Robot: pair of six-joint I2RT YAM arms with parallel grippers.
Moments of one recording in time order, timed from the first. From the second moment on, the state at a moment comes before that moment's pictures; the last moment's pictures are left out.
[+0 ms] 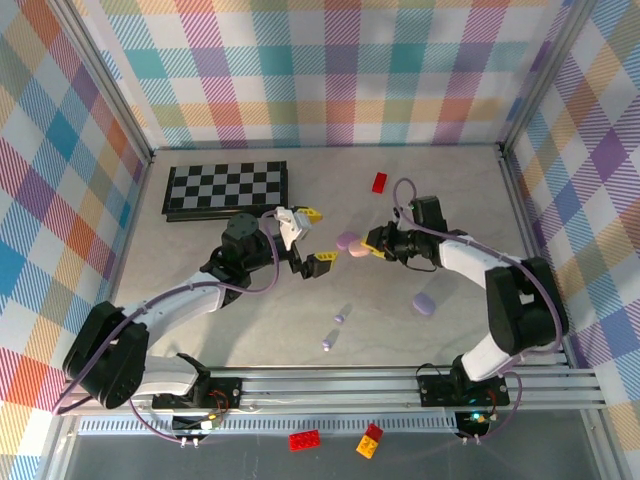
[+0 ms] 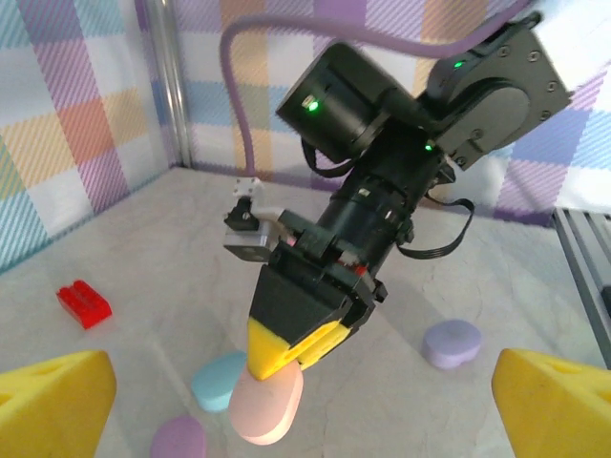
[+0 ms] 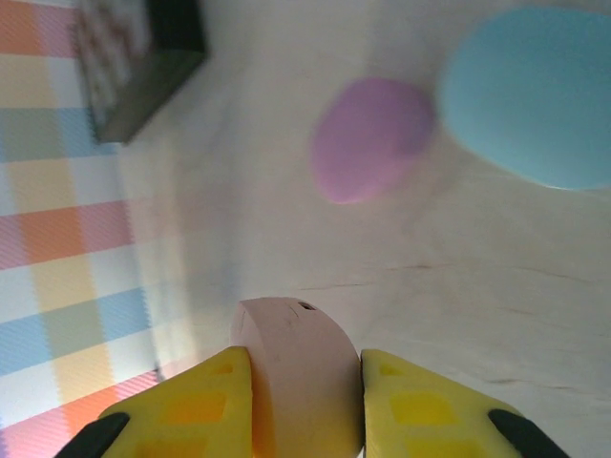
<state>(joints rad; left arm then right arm) -0.57 1.30 0.68 0.50 0.63 0.10 0.29 1.59 0.84 -0.11 -0.66 0.80</state>
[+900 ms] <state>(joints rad) -0.58 1.29 0.69 0.36 0.64 0.16 0.33 1.48 1.04 -0.66 -0.17 0.45</state>
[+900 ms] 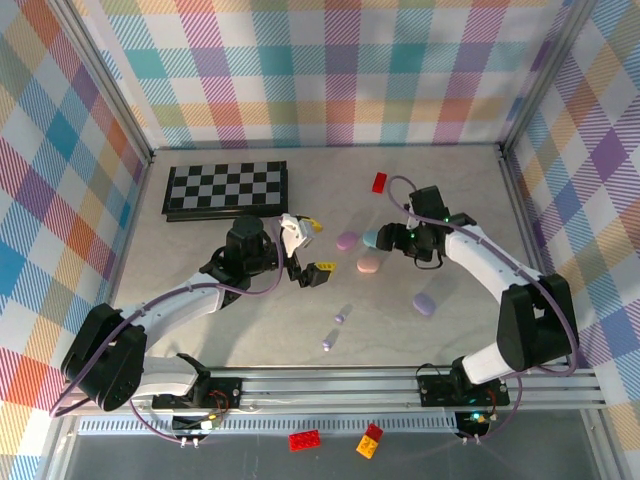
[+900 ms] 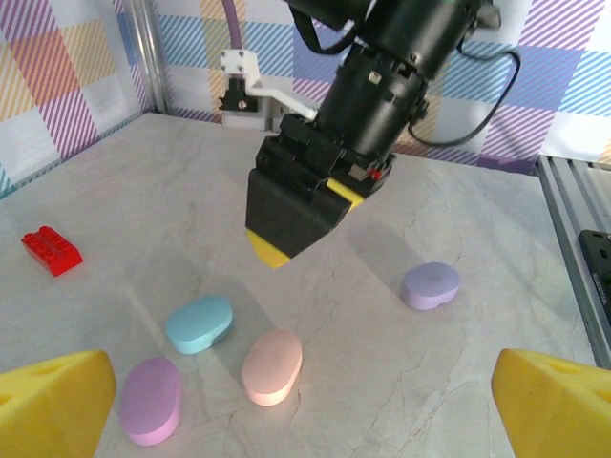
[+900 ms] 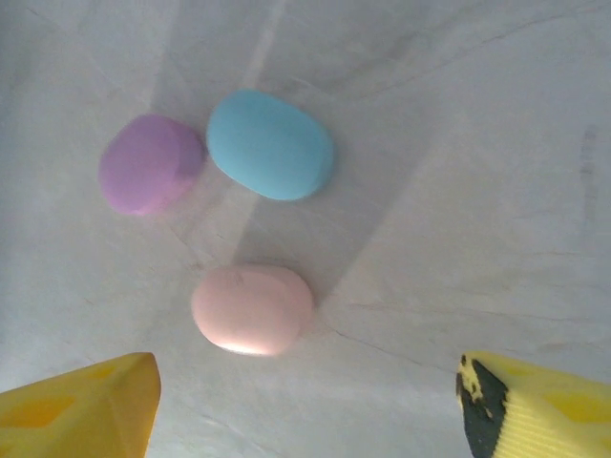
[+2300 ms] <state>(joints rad) -0.59 1.29 0.69 0.33 0.64 0.20 0.44 1.98 1.25 -1.32 0.05 0.19</state>
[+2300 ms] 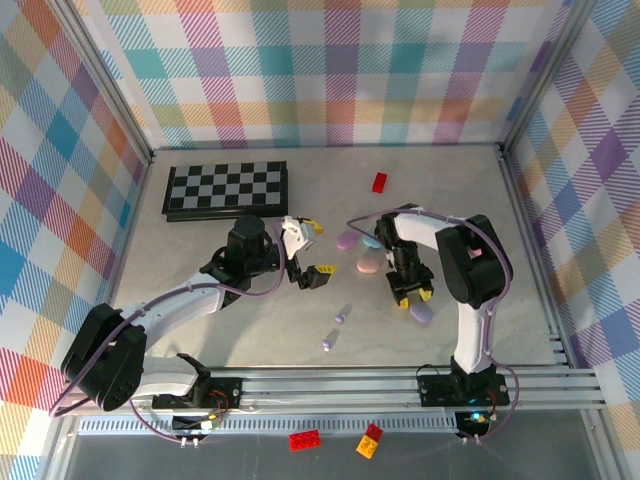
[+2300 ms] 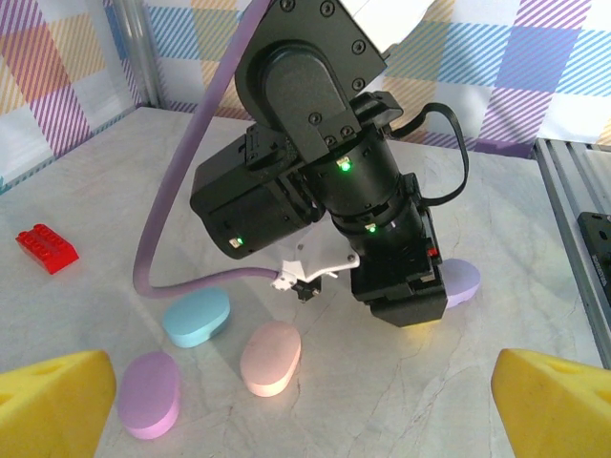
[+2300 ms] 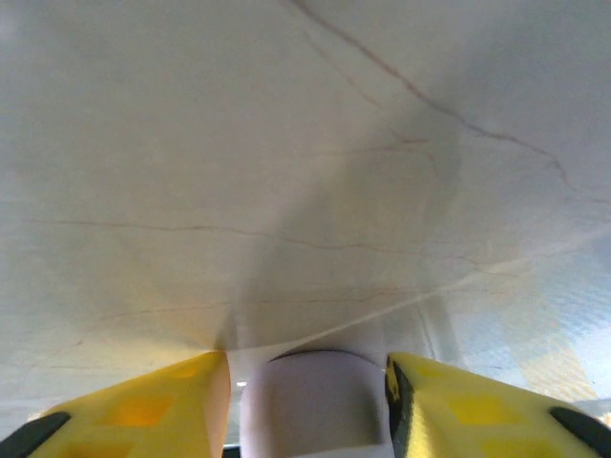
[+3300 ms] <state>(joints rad) -0.59 1.29 0.69 0.32 0.64 0.21 0.48 1.83 1.10 -1.25 -0.12 0.40</state>
